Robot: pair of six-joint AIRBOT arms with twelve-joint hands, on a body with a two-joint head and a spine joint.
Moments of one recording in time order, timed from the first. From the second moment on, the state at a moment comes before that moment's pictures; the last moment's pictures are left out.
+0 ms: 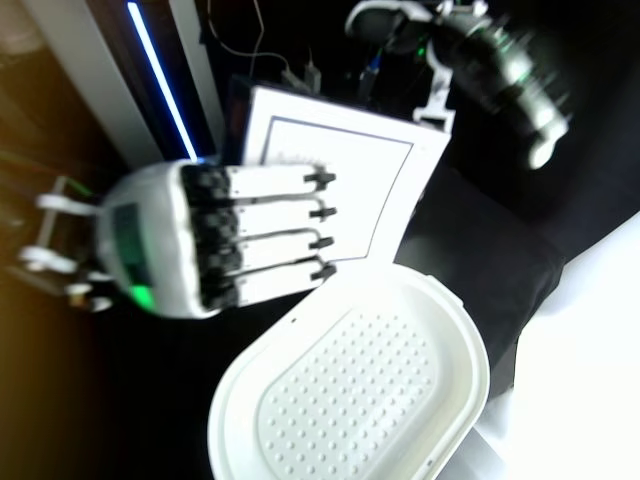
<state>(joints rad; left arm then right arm) 0.44 -1.12 1.32 -0.09 -1.09 0.61 -0.55 -1.21 1.48 0.14 1.30 -0.23</state>
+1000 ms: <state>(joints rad) 0.65 -1.06 1.26 -0.21 -1.24 0.61 -0.31 -1.12 1.39 -0.11 0.86 -0.88</state>
